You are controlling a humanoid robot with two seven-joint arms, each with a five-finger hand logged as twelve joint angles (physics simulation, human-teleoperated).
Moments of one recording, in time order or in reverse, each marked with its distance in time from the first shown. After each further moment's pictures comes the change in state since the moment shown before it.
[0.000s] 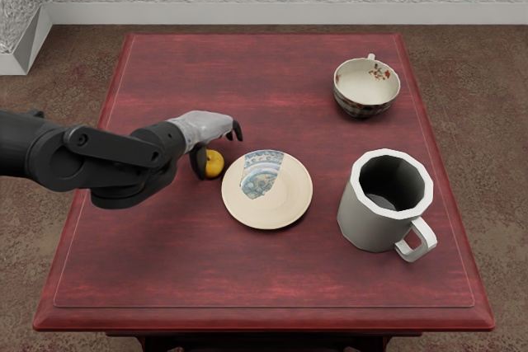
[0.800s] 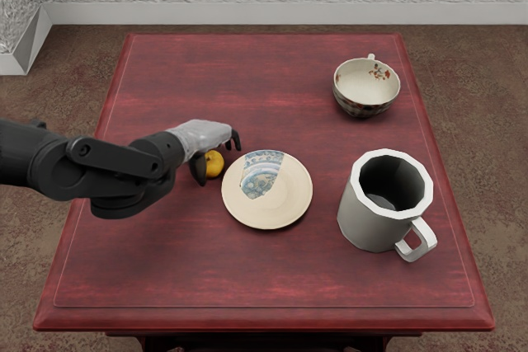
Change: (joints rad) left arm 0.035 -0.007 0.014 0.001 0.003 0.028 -0.012; right arm 0.000 0.000 0.000 0.000 0.000 0.000 0.000
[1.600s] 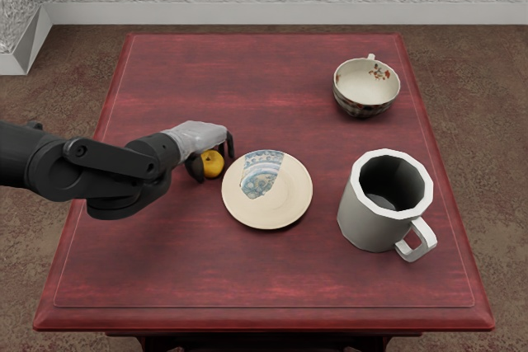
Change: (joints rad) left arm 0.006 0.009 0.009 0.003 0.000 -0.004 0.000; right arm 0.000 0.000 0.000 0.000 0.000 0.000 0.000
